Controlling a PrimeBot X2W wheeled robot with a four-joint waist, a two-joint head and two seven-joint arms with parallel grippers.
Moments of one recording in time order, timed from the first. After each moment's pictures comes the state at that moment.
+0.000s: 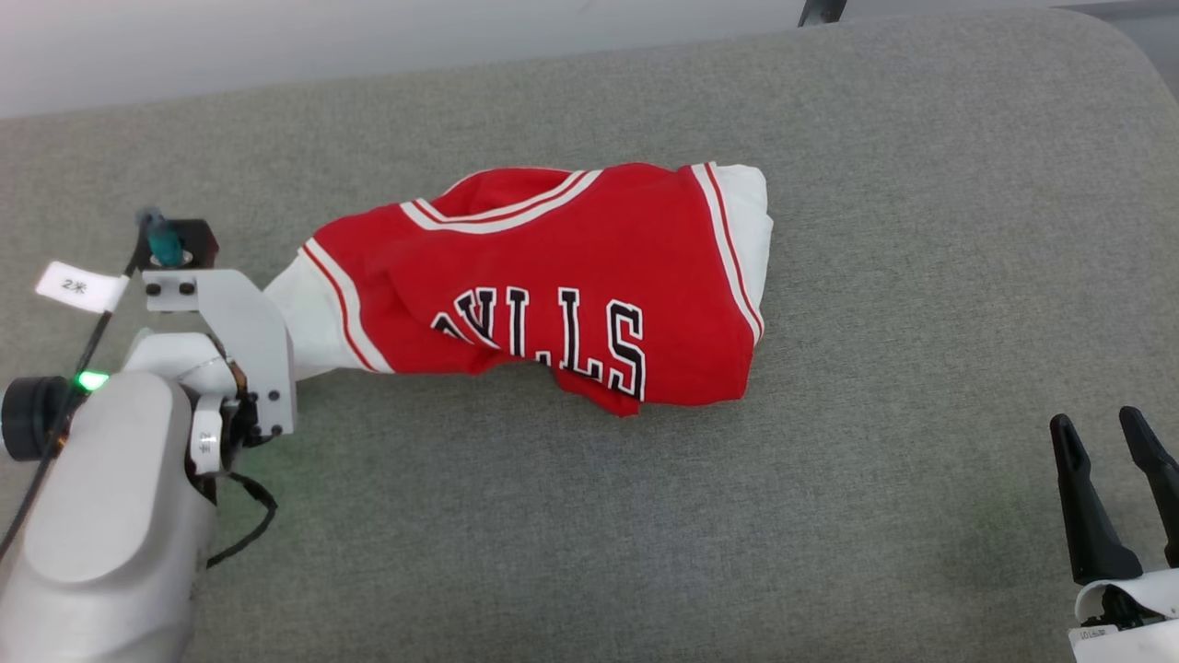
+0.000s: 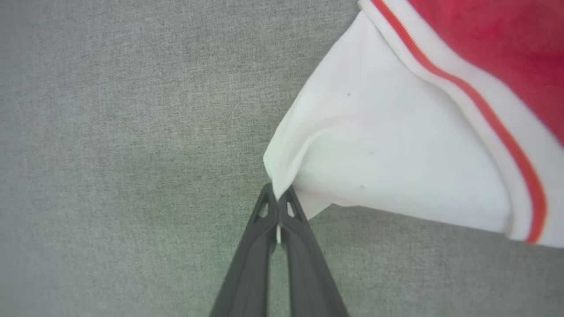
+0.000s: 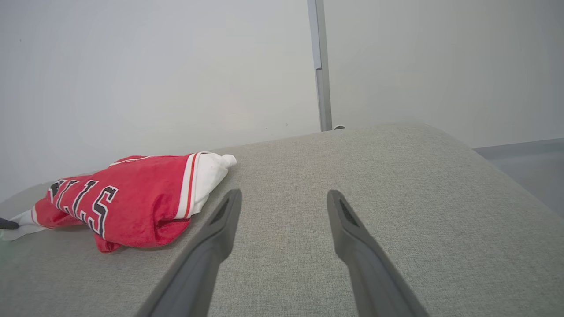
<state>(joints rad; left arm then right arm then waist) -0.64 0.41 -0.19 0.40 -0.28 0.19 0.92 0.05 -0.40 0.07 -0.09 0.61 0.13 -0.26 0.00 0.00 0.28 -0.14</state>
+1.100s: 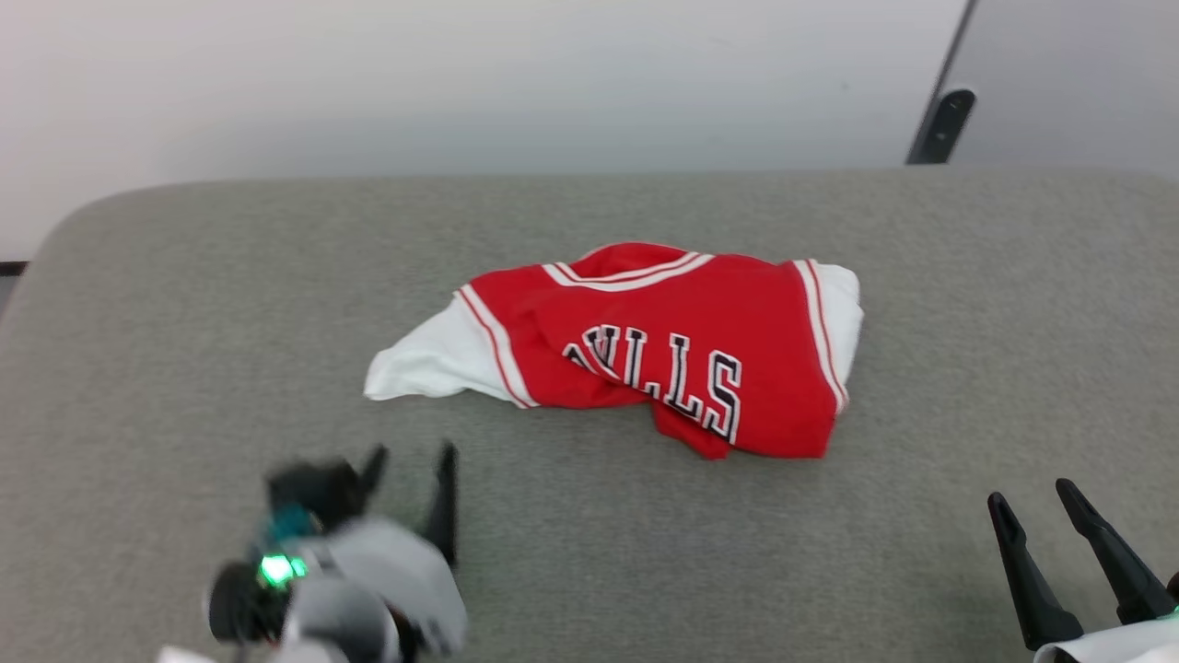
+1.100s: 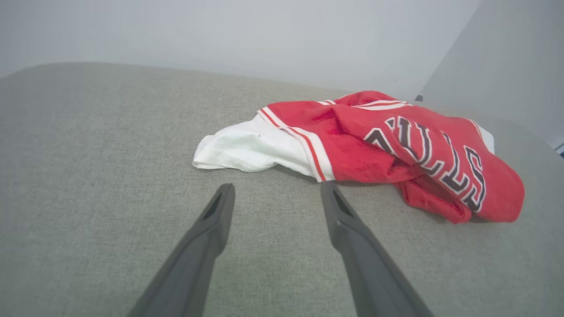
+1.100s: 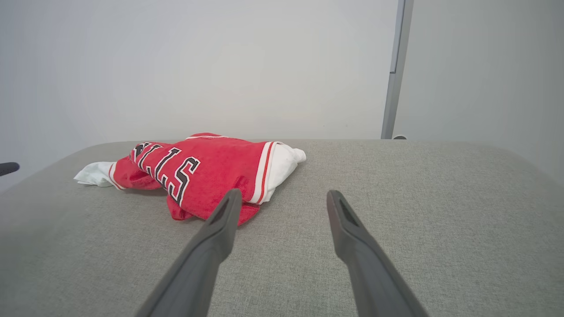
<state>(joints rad) -0.16 0.18 -0.18 0.08 -0.40 0.13 0.17 0.09 -0.40 0.14 0.00 0.50 0.13 -0.26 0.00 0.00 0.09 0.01</state>
